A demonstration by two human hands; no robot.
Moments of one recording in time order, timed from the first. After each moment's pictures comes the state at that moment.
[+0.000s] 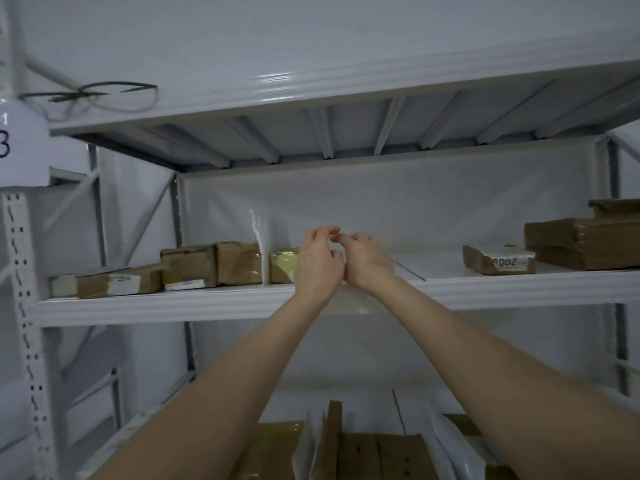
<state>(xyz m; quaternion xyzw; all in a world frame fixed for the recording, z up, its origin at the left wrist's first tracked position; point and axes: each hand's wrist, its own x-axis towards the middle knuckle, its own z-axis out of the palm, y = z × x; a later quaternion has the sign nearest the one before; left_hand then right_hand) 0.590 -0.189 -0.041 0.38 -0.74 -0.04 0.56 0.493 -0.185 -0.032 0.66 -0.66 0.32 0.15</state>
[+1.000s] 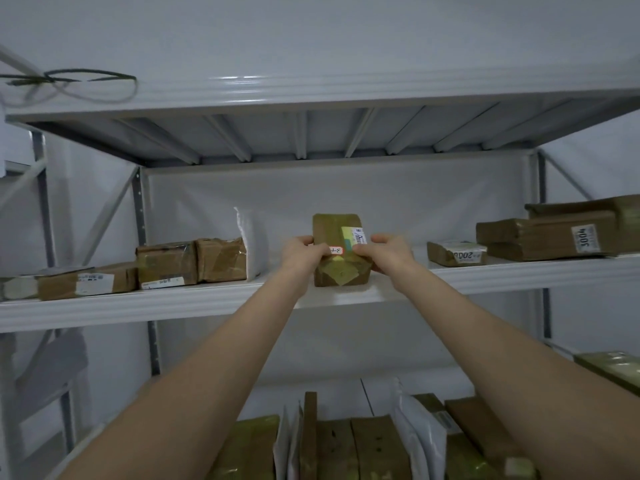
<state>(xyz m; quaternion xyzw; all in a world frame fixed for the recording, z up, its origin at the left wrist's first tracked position) 0.609 -0.177 -0.026 0.36 -0.64 -0.43 0.53 0.459 -0.150 -0.035 0.45 -0.59 0.65 -0.18</state>
